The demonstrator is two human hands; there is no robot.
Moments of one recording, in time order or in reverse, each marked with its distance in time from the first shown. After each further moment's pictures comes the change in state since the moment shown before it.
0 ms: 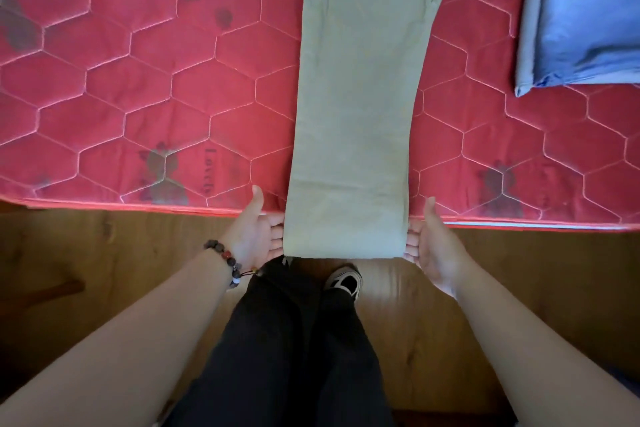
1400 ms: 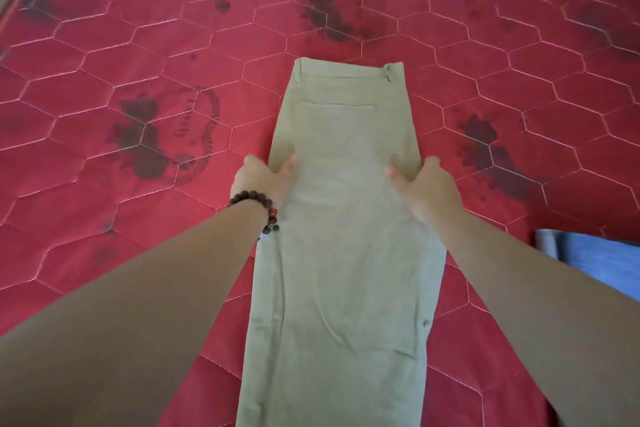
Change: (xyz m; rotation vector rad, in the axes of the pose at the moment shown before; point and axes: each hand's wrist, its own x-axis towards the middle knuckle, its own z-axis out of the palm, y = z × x) left_hand 0.157 0.542 0.090 0.661 0.911 0.668; right_hand 0.235 -0.529 -0.020 -0.760 0.663 -0.658
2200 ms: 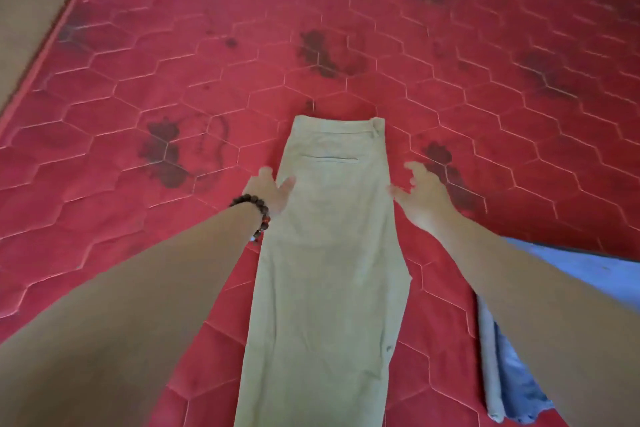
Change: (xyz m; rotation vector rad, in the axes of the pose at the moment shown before) left_hand -0.030 0.019 -0.040 0.181 -0.226 0.110; right_hand -0.036 -0.005 -0.080 0.043 -0.121 -0.086
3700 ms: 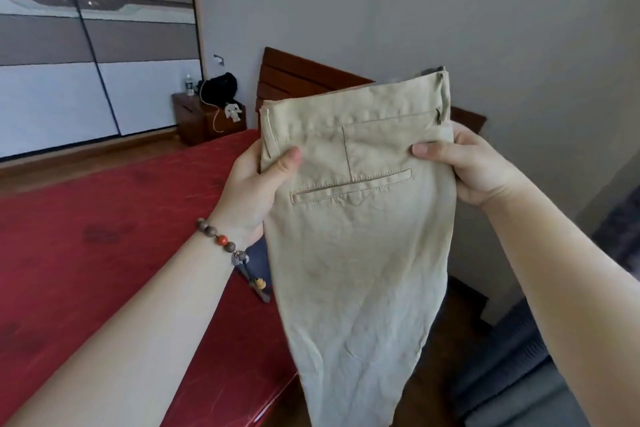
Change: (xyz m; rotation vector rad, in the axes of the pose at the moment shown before) left_hand -0.786 0.120 -0.188 -1.003 -0.868 1.253; right_hand -0.881 -0.040 -0.372 0.920 0.442 -0.487
